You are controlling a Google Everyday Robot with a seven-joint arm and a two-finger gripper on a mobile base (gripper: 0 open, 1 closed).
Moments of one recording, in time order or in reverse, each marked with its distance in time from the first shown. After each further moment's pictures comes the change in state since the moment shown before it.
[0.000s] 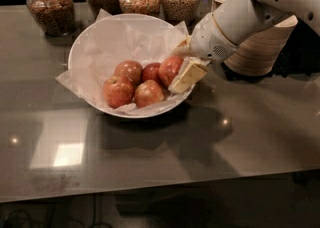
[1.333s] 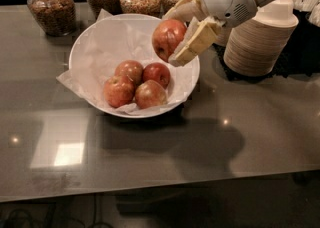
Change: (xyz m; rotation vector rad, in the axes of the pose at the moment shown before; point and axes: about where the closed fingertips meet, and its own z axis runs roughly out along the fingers) arm -0.074 -0.003 -0.082 0.086 -0.253 -0.135
